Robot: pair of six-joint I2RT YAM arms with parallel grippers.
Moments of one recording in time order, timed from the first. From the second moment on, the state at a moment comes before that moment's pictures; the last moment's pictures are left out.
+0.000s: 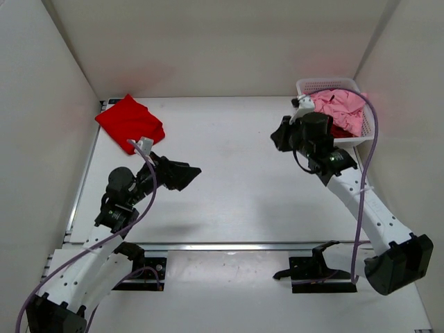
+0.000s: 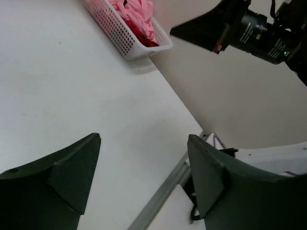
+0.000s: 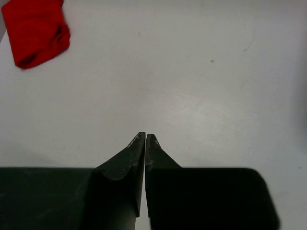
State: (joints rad) left arm -0.38 0.67 0.55 0.19 0.47 -0.69; right arm 0.40 1.15 1.09 -0.34 -0.06 0.27
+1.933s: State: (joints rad) left arm -0.44 1.00 0.48 0.16 0.44 -0.55; right arm -0.26 2.33 2.23 -0.52 -0.06 0.19
